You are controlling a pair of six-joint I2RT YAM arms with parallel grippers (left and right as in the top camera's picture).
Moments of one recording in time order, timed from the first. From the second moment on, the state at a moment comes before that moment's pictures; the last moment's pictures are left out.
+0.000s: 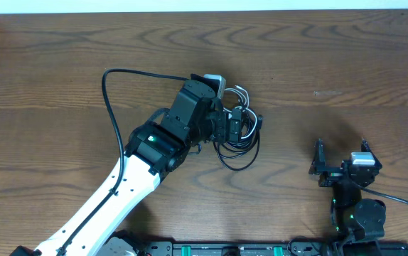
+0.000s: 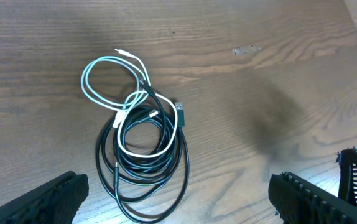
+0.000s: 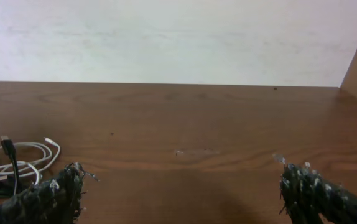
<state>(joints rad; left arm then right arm) -0.62 1.31 1.13 -0.58 0.13 -0.47 0.12 0.01 0.01 -0.06 0.15 -0.01</state>
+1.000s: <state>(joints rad) -0.57 1.31 1.13 -0.85 -0.06 -0.59 0.12 0.01 0.01 -0.06 0.15 -0.01</state>
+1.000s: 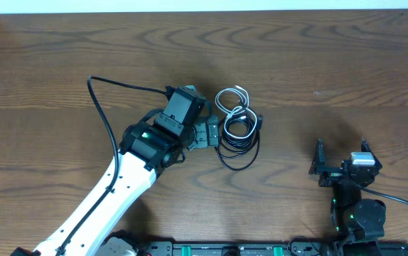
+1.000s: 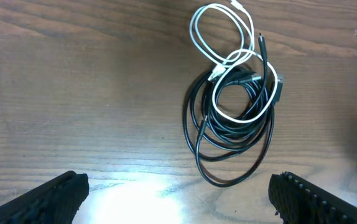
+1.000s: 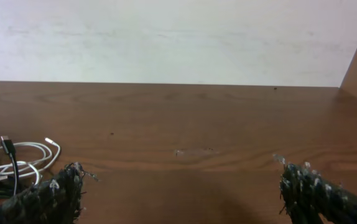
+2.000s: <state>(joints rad) -0.46 1.31 1.13 -1.00 -0.06 -0.59 0.12 0.01 0.01 -0.02 -0.21 0.24</state>
